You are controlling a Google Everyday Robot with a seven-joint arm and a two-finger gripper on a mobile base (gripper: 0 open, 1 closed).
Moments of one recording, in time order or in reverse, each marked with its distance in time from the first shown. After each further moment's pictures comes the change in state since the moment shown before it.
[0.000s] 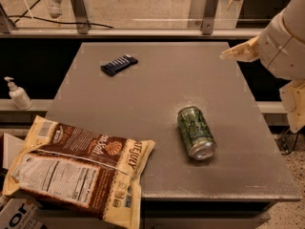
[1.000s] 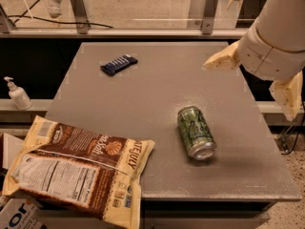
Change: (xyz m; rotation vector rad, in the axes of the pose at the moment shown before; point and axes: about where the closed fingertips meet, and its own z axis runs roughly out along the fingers) arm -0.007 -0.016 0.018 -0.043 0.040 -0.329
